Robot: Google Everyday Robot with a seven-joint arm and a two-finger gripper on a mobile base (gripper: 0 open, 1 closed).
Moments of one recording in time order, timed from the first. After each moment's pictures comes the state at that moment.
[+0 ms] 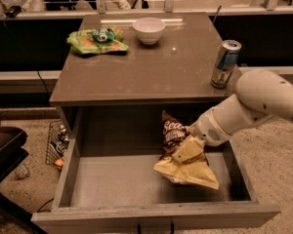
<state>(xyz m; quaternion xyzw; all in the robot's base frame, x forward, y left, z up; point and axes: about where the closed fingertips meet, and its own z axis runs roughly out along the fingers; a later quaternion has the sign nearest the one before) 0.476 -0.105 0.714 -0.49 0.81 0.26 0.18</state>
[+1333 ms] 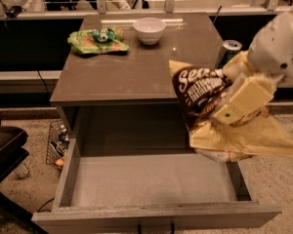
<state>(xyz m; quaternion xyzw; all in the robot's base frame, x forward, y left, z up) 0.401 -0.133 0.967 -0.59 0.75 0.21 0.21</state>
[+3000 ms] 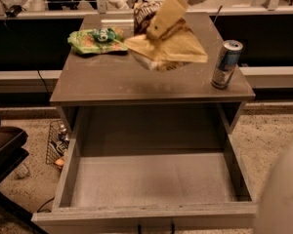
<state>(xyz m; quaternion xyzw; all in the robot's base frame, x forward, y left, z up) 0.590 -0.044 1.019 -0.54 0.78 0.20 0.24</state>
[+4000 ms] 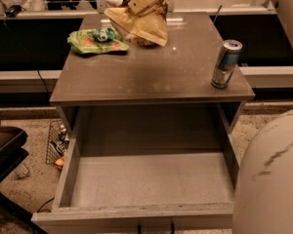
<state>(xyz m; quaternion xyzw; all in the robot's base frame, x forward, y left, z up) 0.692 -0.009 1.034 -0.43 0.81 0.19 0.36</state>
